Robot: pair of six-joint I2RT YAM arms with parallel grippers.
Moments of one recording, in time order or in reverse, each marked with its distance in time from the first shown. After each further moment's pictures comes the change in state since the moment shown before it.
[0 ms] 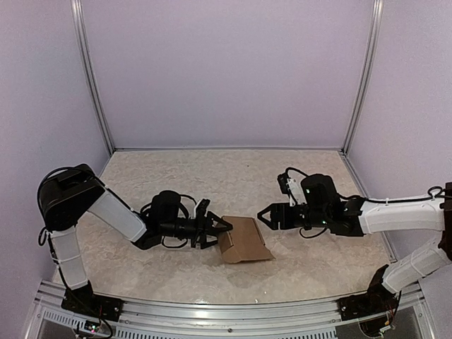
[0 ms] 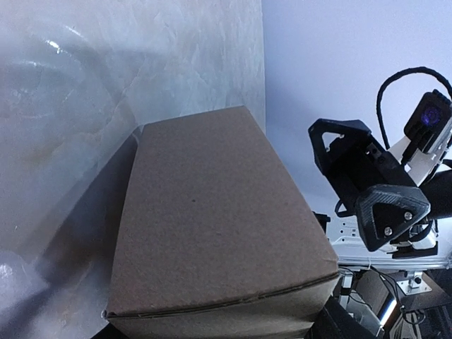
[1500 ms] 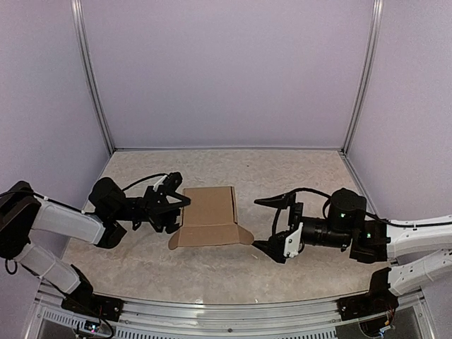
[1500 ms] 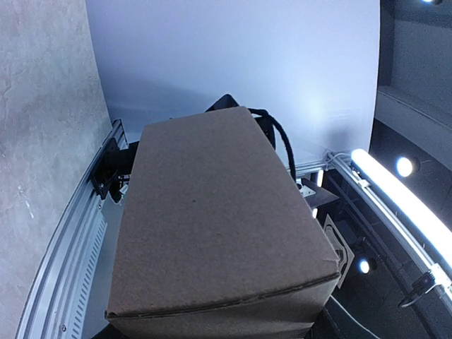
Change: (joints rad) left arm 0.159 -0.447 -0.243 0.444 0.392 -0.439; right arm 0.264 -0.302 -0.124 0.255 -0.080 -1.610
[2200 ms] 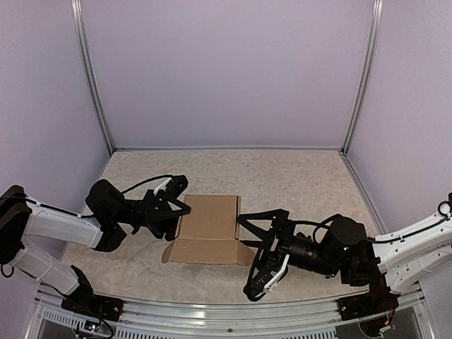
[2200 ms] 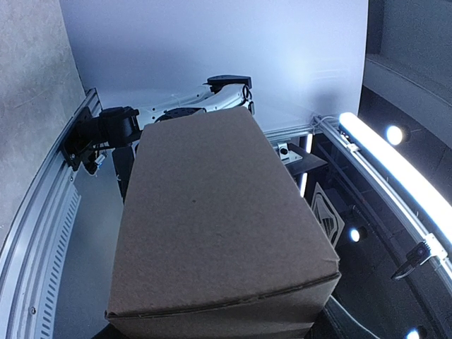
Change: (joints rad) left arm -0.097 -0.084 0.006 0.006 0.020 -0.050; right arm 0.336 0.139 -0.026 0.383 0.393 -0.589
